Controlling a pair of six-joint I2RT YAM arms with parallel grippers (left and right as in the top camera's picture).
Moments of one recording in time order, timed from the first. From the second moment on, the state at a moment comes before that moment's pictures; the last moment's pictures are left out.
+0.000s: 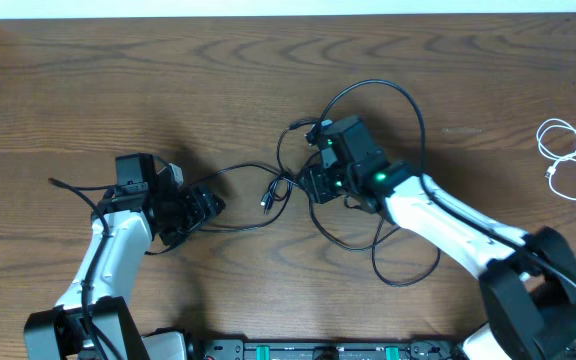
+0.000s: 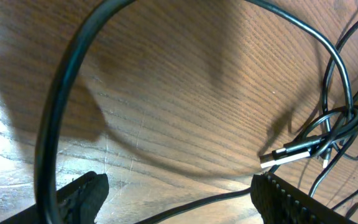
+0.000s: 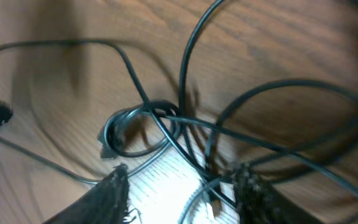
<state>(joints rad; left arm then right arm) 0.17 1.42 0.69 -0.60 0.44 -0.39 0.62 1.73 1.03 -0.23 -0.24 0.32</state>
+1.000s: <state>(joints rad) 0.17 1.42 0.69 -0.58 0.45 -0.38 0.77 1.94 1.03 0.34 -0.23 1.04</state>
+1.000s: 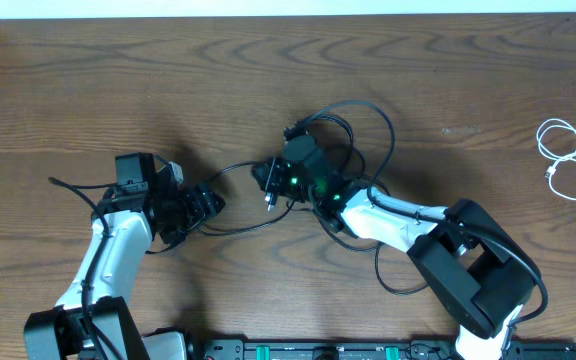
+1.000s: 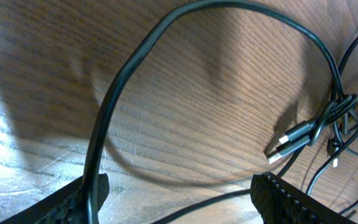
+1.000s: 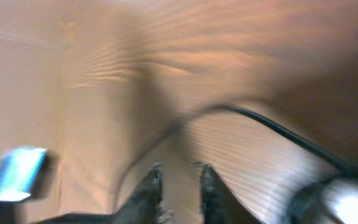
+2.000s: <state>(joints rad) 0.17 1.42 0.69 -0.58 0.44 -0.38 0.75 1.91 1.04 0.00 -0.11 1.00</state>
